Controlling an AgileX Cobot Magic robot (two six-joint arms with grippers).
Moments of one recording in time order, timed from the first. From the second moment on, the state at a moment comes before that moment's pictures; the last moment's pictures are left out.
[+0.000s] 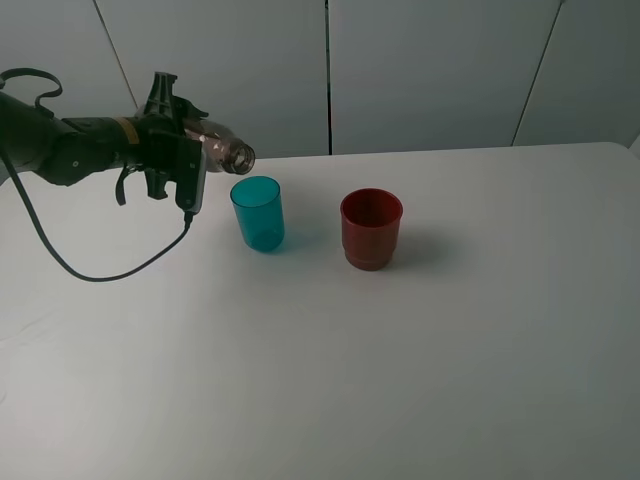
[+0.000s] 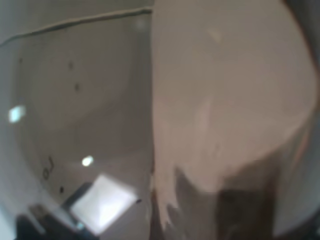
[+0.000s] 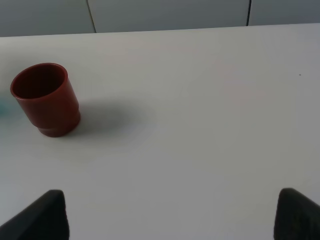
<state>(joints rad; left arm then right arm) -0.17 2.03 -1.09 0.42 -0.47 1.36 0.01 0.00 -0.50 0.09 1.10 0.00</state>
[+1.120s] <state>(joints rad) -0.18 2.03 -1.09 0.38 -0.48 1.49 0.01 0.00 -0.50 0.09 1.10 0.00</state>
